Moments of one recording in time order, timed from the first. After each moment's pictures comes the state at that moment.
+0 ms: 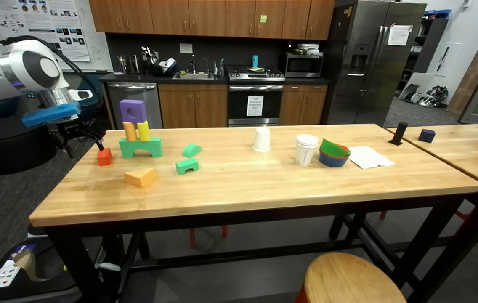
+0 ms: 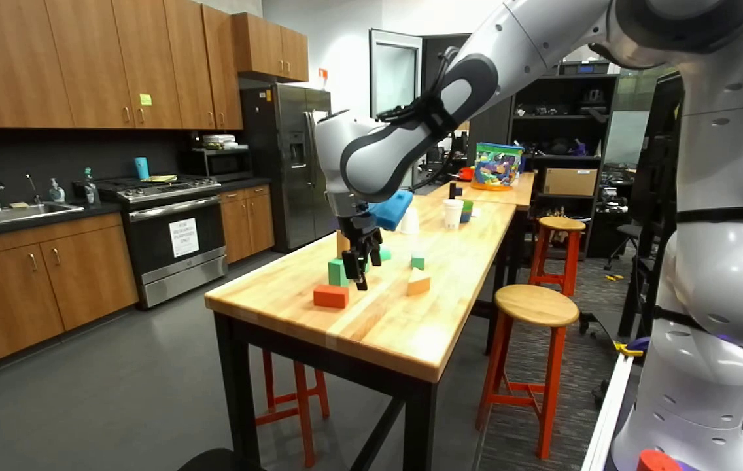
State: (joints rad) arm 0.11 0.11 0.11 -2.11 -0.29 2.13 0.03
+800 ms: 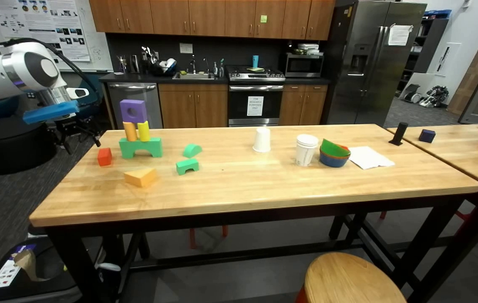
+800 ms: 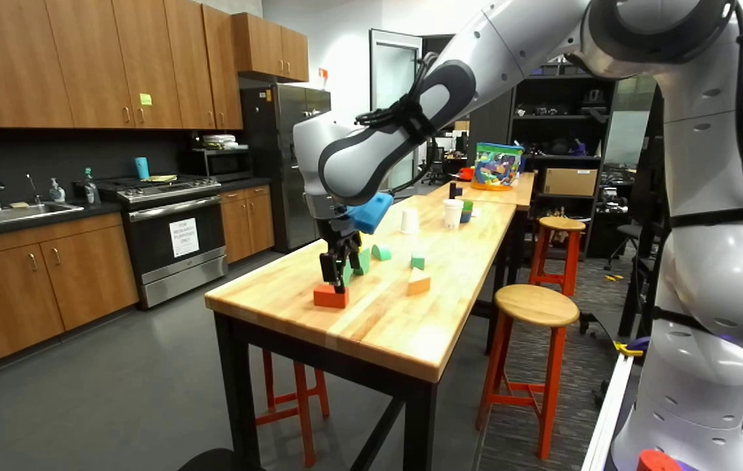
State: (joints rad) arm 0.14 0.21 0.12 -2.00 -0.29 2.14 0.03
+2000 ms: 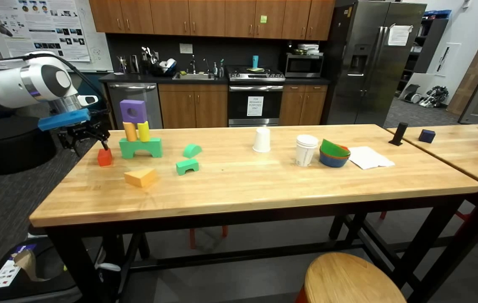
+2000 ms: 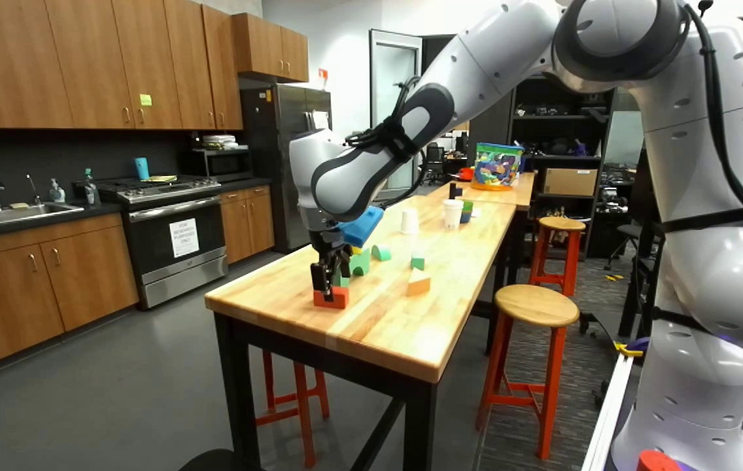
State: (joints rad) arm 0.14 0.31 0.10 -1.93 -0.29 2.22 0.03
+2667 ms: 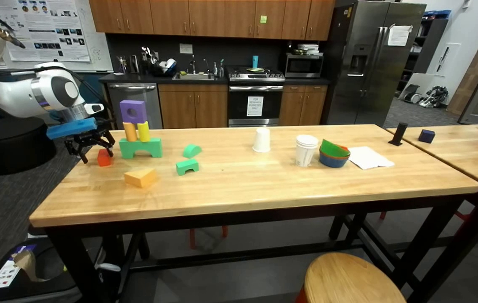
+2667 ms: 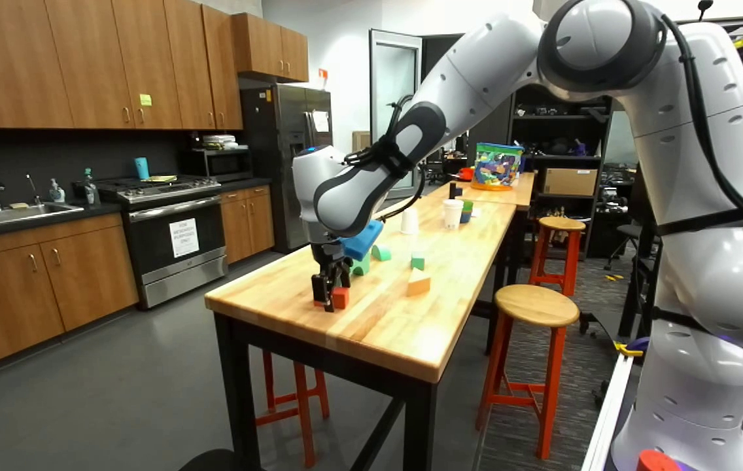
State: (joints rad) arm 0.14 0.36 0.08 -1.94 -0.29 2.28 0.03
